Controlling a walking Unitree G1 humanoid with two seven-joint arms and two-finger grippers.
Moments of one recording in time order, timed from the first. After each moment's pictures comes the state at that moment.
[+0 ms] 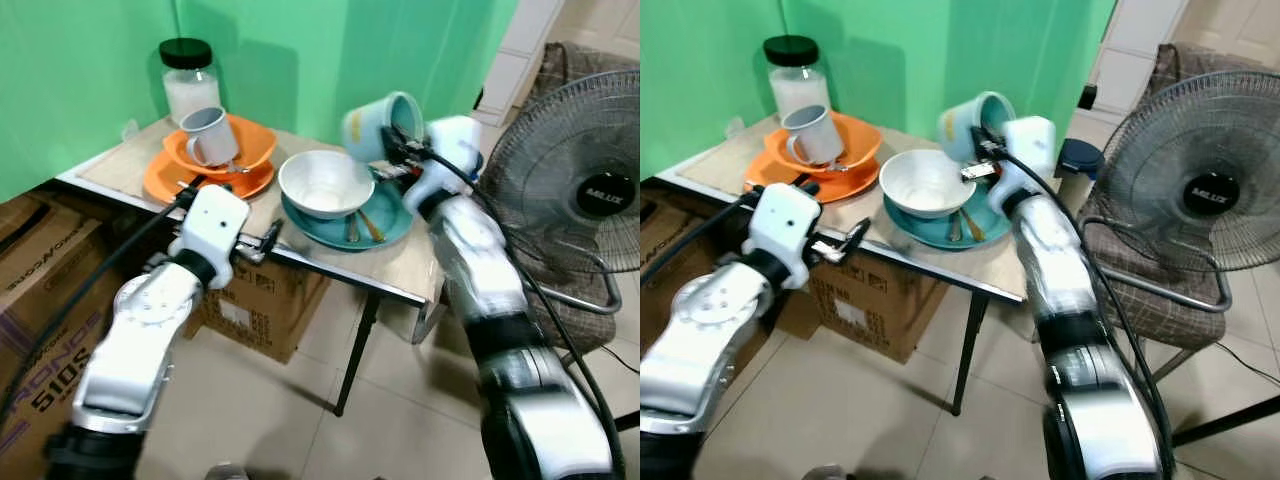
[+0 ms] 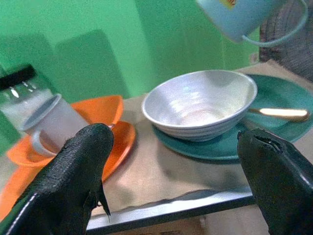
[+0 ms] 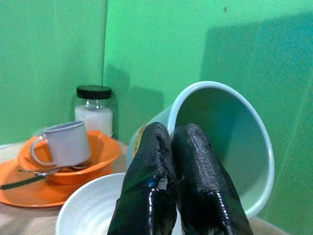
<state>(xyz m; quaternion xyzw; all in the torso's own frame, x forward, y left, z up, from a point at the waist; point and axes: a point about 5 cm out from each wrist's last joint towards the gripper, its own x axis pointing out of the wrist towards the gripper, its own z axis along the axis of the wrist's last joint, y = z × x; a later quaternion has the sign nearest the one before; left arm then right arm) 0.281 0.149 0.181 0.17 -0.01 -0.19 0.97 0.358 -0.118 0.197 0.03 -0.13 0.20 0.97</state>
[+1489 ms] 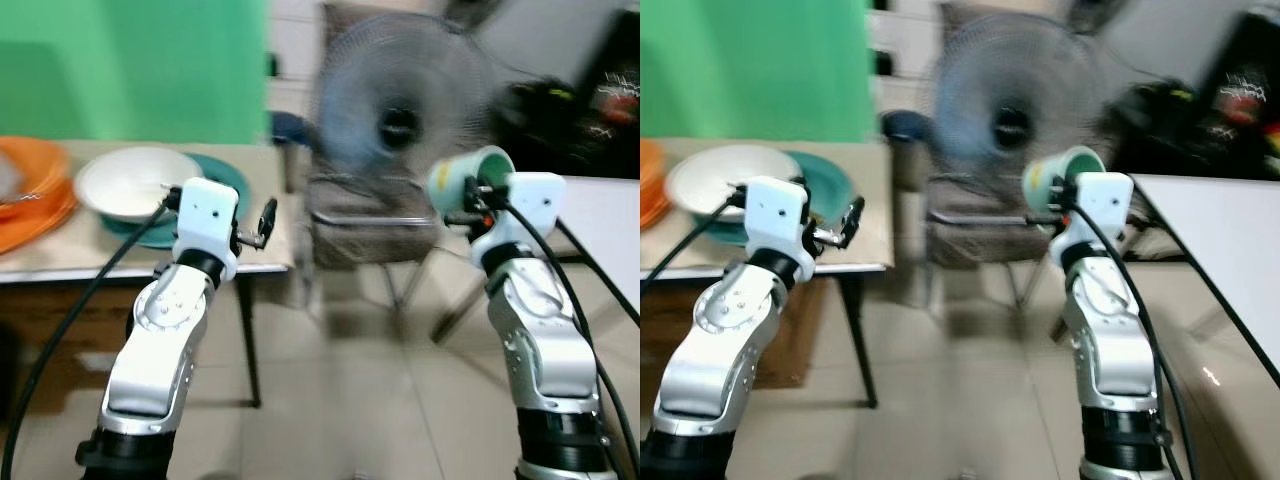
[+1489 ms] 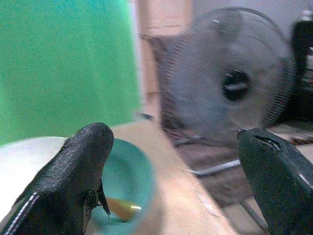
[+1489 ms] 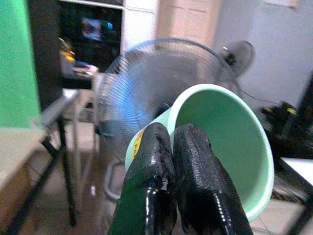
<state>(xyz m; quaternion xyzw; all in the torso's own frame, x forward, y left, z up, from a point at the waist) 0.284 0.148 0.182 0.11 -0.04 -0.10 0.99 0.302 -0.171 0.178 0.00 -0.05 0.00 1.00</state>
